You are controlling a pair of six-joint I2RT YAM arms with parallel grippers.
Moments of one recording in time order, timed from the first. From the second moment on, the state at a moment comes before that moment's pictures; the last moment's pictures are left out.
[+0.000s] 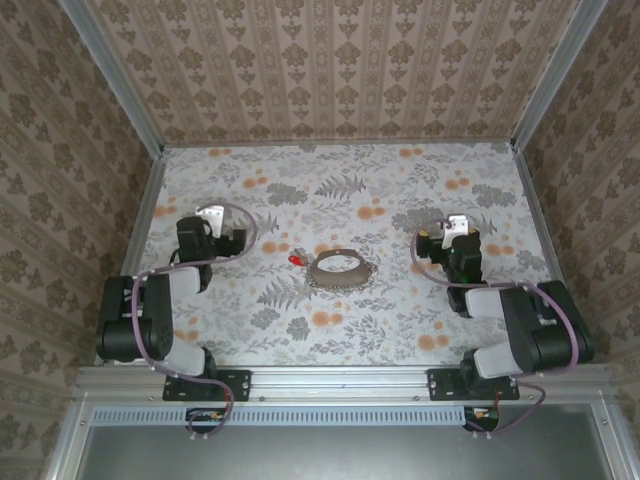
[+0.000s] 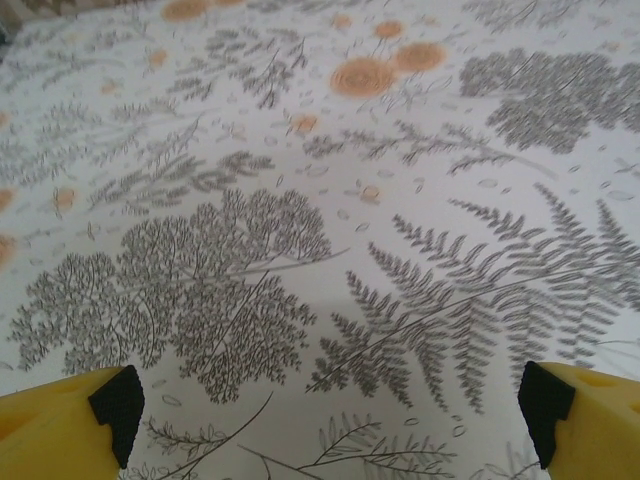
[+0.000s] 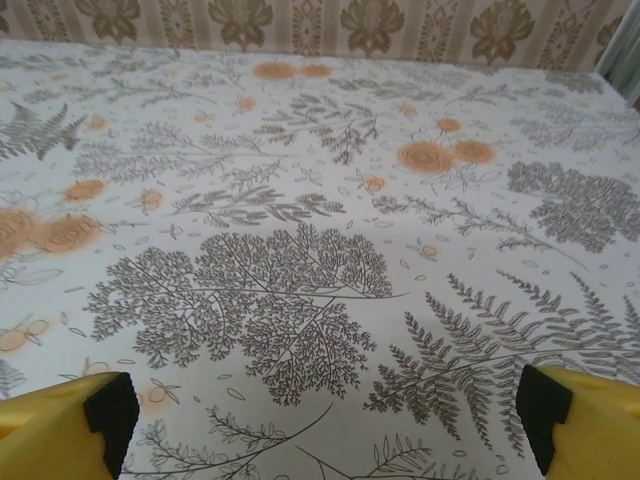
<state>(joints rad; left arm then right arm) -0.02 1.50 0.49 0.49 0.10 0.16 0.09 1.46 0.28 0.82 0.17 -0.02</state>
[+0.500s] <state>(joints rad) -0.02 1.54 0.41 0.73 0.05 0.14 0.05 1.54 0.37 0.81 0.18 0.03</state>
